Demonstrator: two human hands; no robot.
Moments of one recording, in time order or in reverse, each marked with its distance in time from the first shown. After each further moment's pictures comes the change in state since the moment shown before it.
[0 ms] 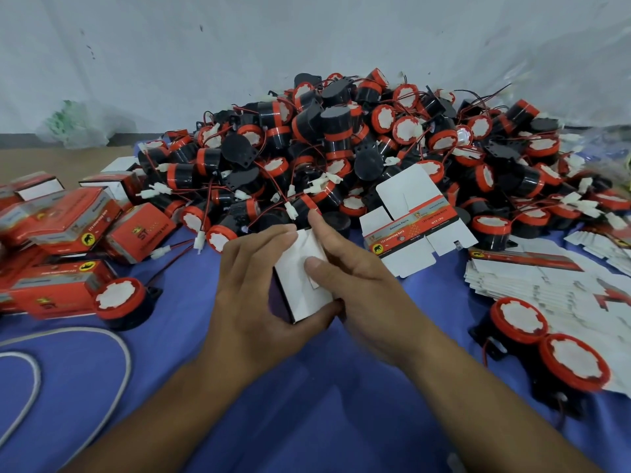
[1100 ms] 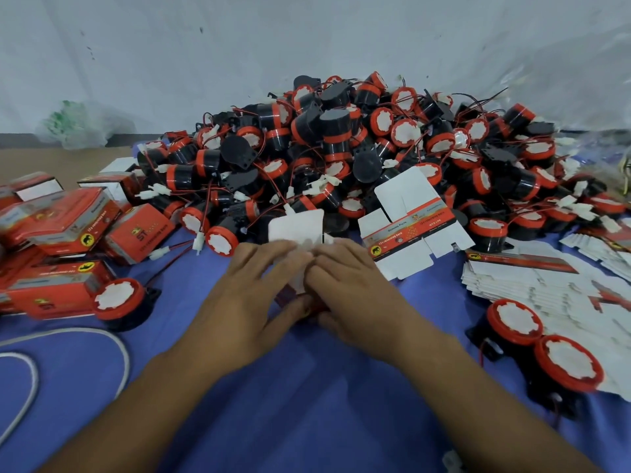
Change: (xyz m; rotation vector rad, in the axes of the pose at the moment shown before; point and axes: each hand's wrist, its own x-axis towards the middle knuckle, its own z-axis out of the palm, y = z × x) left_hand -0.011 -0.044 0.000 0.078 -0.415 0.059; right_hand 0.009 0.010 -0.021 -1.542 -0.178 -0.464
